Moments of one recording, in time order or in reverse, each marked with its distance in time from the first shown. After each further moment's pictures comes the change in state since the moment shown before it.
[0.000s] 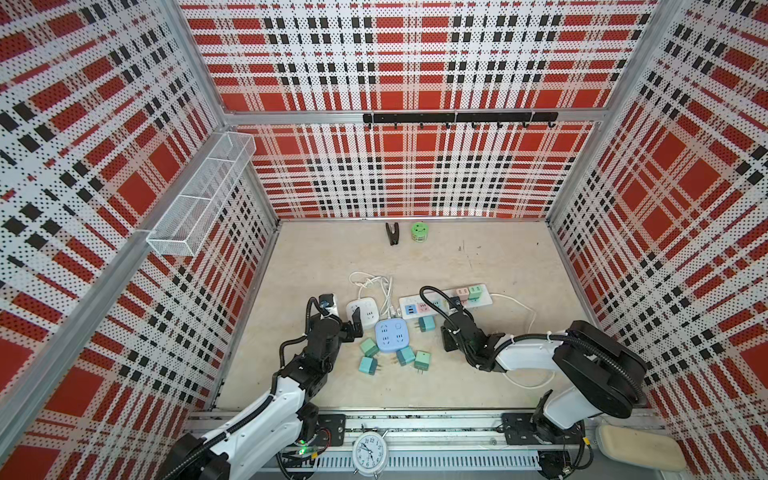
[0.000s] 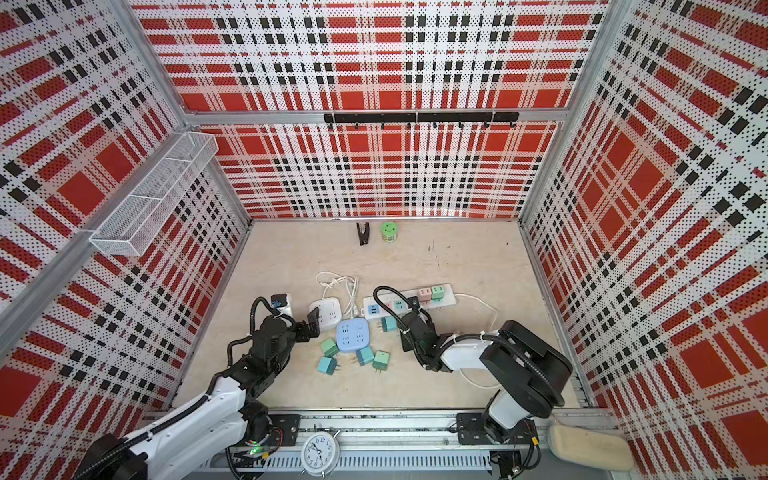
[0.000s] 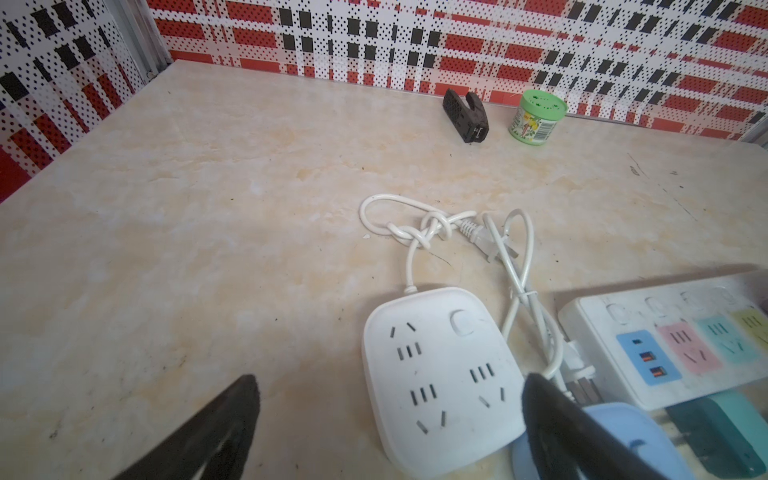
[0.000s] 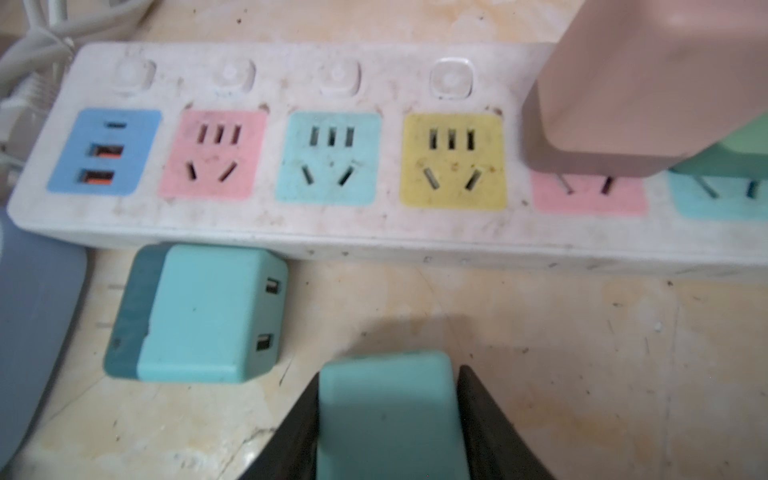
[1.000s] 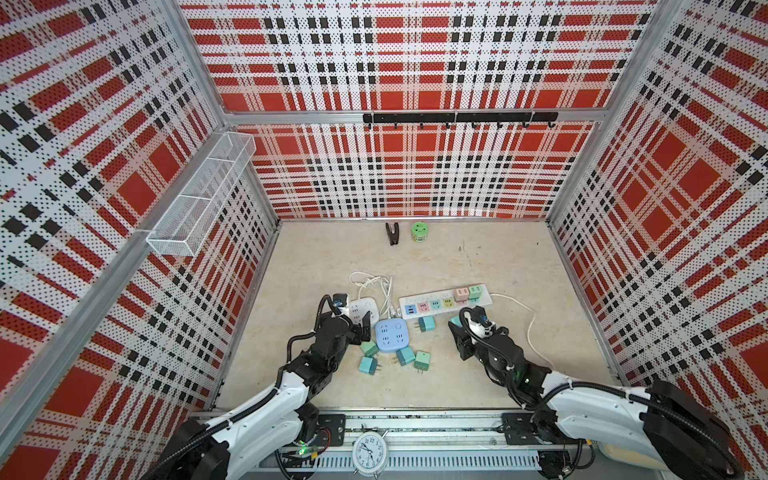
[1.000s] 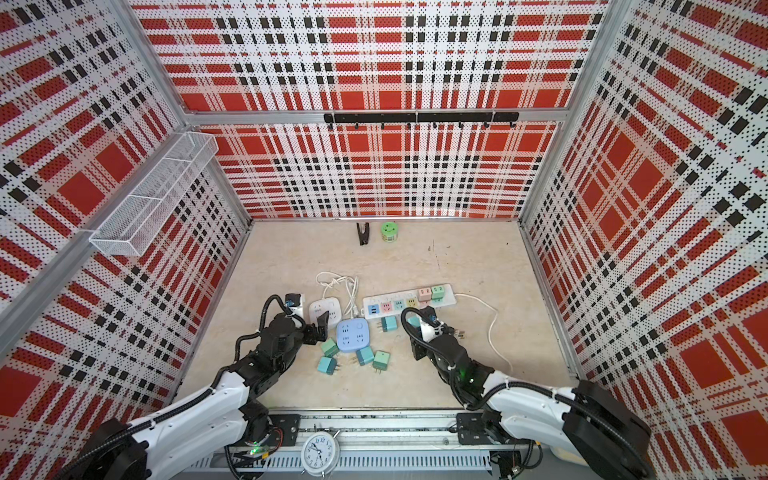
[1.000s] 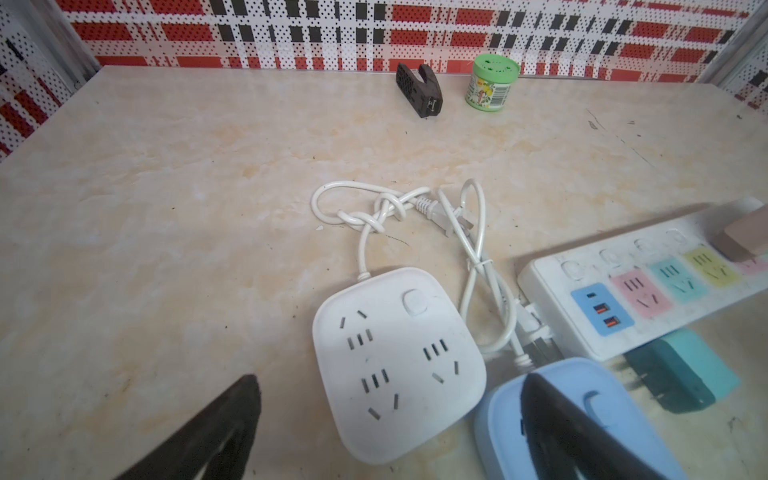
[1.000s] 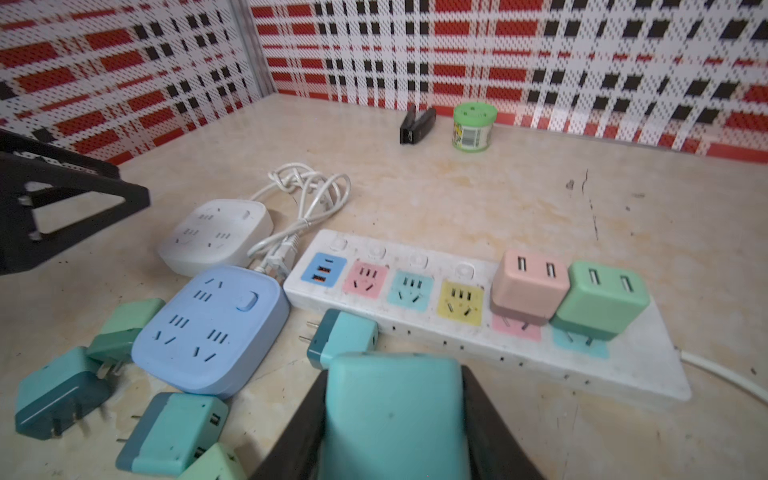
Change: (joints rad) left arm -0.089 0.072 0.040 -0.008 0.032 0.066; right arm 0.077 -0.576 -0.358 0.405 0.008 -0.346
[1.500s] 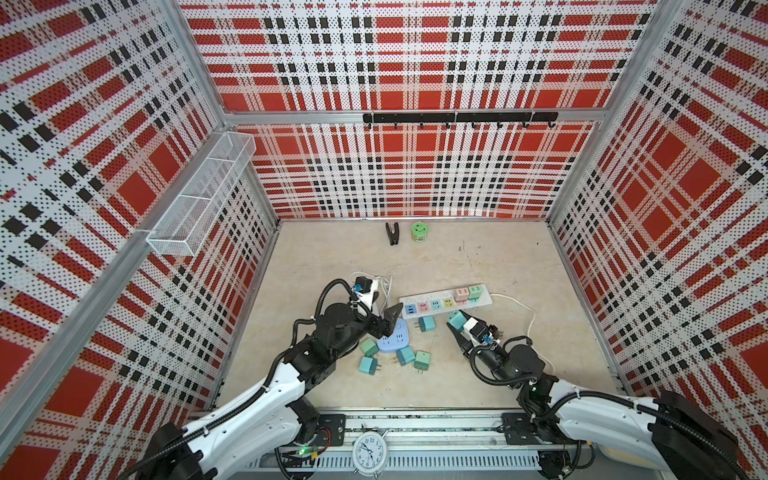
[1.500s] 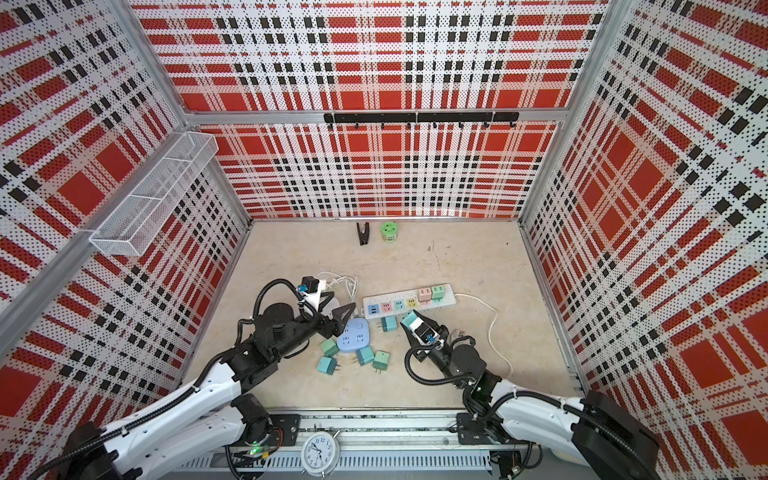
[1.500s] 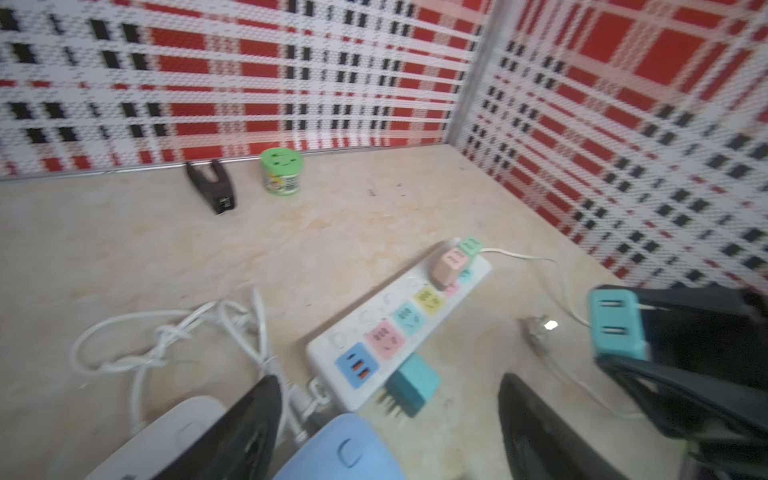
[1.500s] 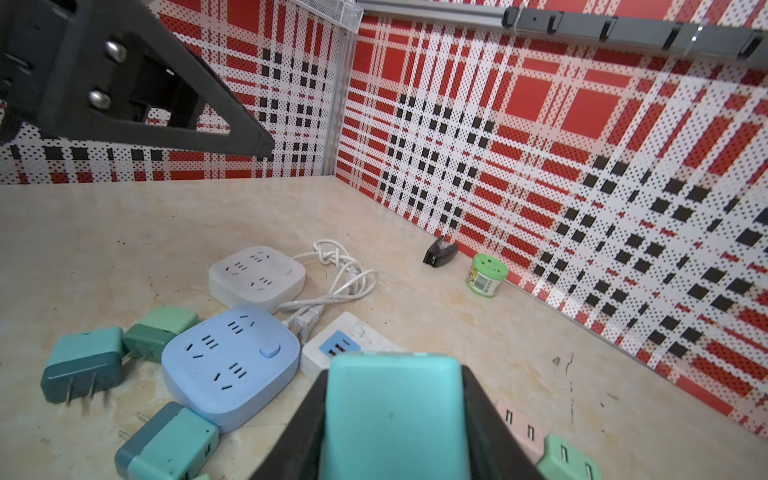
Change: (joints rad) left arm -0.188 -0.034 0.292 -0.094 0.358 -0.014; right arm 0.000 -0.078 -0.077 0.280 -0.182 -0.419
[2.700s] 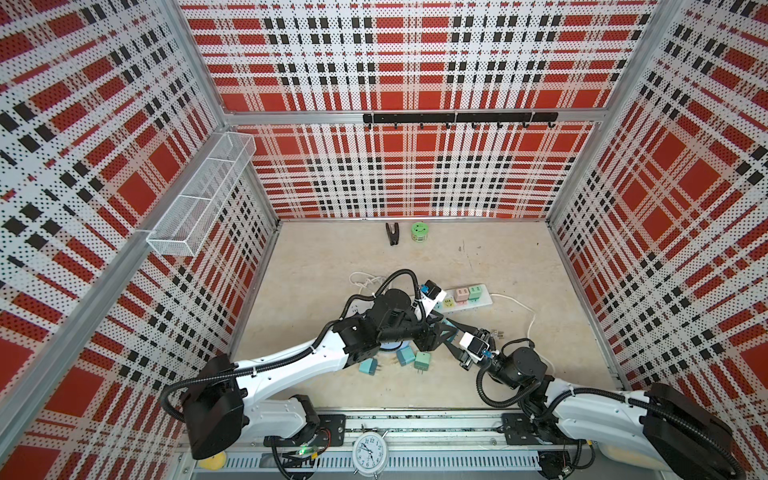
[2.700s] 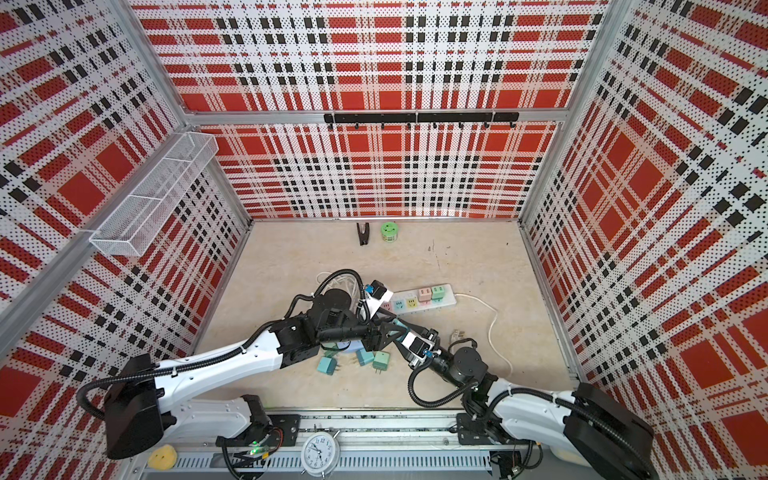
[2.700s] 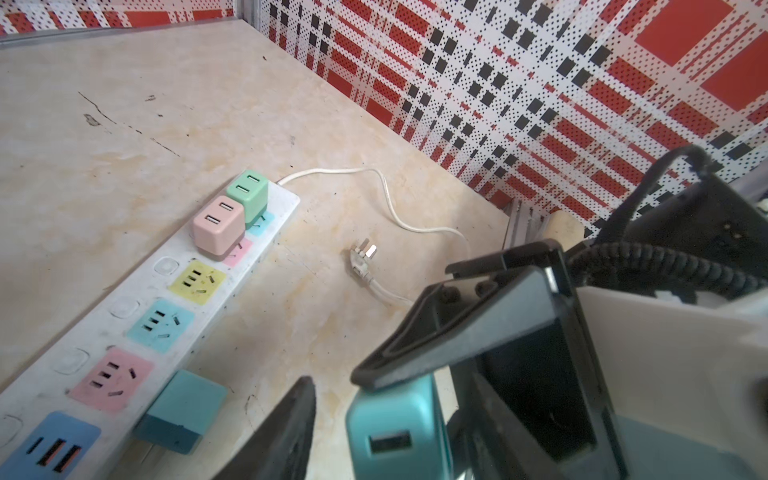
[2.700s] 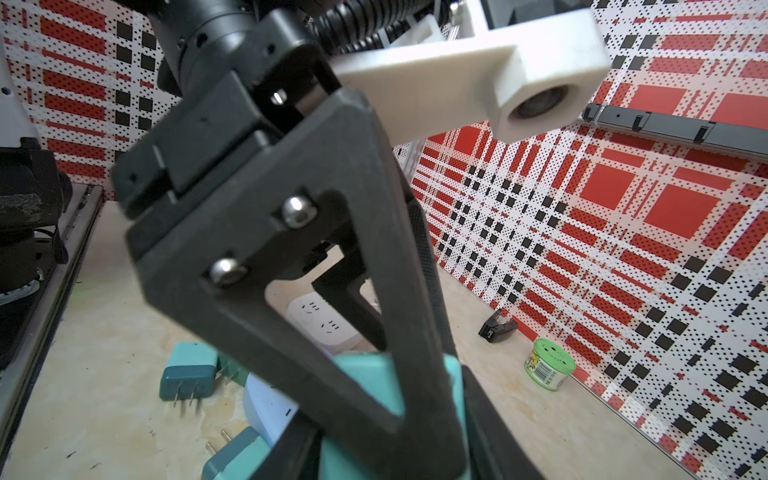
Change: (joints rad) left arm -0.219 0.410 0.312 -0.105 0.275 -0.023; right arm 0.027 0.085 0.000 0.162 -0.211 -0.050
